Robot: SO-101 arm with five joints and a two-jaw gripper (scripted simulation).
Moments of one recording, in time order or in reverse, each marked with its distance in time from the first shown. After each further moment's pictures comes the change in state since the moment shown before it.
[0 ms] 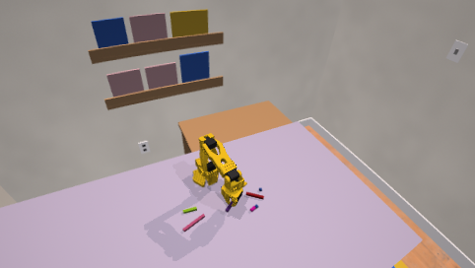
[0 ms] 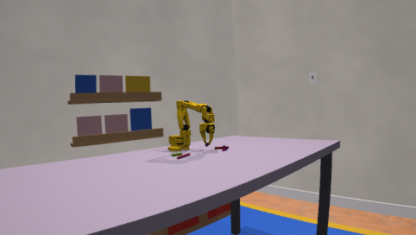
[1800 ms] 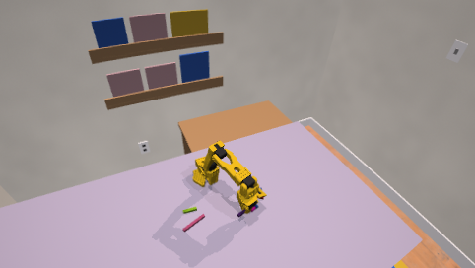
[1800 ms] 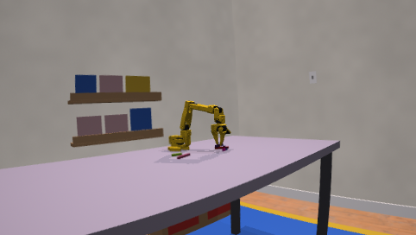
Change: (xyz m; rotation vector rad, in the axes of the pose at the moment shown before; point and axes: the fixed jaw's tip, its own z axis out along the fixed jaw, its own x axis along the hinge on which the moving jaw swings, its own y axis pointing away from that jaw) arm -0.007 -0.054 0.006 0.001 0.002 0.383
